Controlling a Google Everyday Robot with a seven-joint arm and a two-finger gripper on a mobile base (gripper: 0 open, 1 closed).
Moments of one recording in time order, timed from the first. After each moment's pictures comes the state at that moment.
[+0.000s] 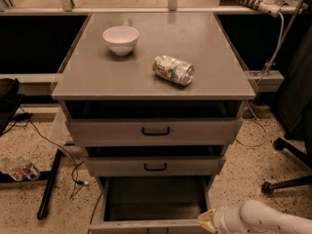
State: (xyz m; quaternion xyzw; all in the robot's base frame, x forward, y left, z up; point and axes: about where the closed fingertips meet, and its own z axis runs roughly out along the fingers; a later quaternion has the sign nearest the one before) arm 0.417 -0.199 0.301 -0.42 0.85 0.20 0.24
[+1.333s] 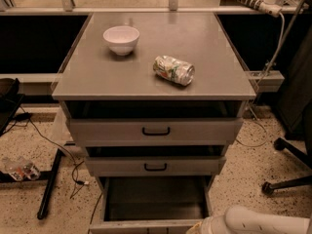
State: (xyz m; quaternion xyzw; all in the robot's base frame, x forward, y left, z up) arm 0.372 -0.152 0.255 -0.46 0.83 0.25 0.19
